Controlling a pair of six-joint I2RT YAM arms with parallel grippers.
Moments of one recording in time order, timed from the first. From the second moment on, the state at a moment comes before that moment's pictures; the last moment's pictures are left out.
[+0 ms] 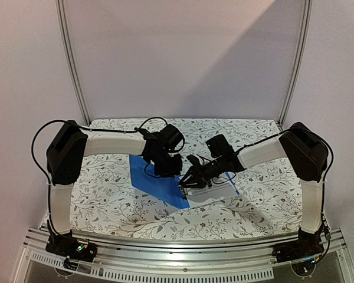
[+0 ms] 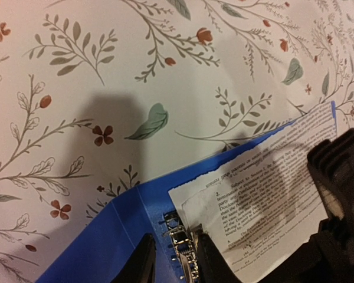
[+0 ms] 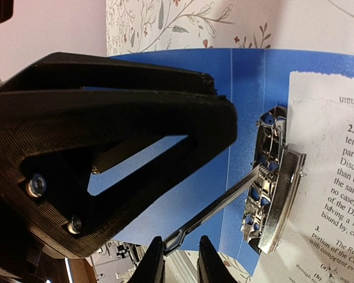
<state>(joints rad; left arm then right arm) -0.83 2.09 1.54 -0.57 0.01 -0.84 0.72 2.08 1.20 0.08 -0.89 0.92</state>
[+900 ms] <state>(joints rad) -0.84 2.09 1.54 -0.57 0.01 -0.83 0.73 2.08 1.19 0.14 -0.93 0.99</state>
